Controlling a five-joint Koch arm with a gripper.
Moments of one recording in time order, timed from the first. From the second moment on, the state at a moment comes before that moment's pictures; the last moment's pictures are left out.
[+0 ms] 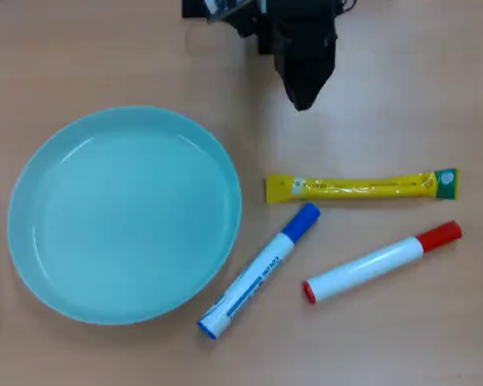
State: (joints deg) arm 86.7 117.8 107.1 67.1 -8.8
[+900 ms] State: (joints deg) arm 88.7 82.4 63.5 84.5 -29.6
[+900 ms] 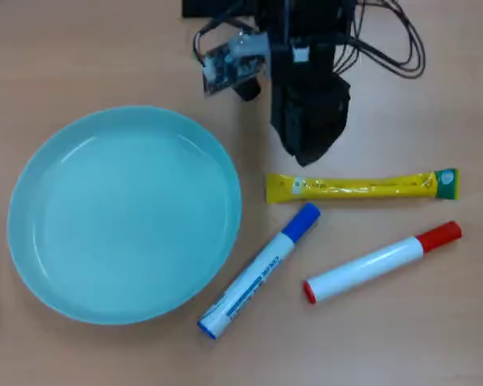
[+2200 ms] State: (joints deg) arm 92.5 56.4 48.5 87.0 -65.5
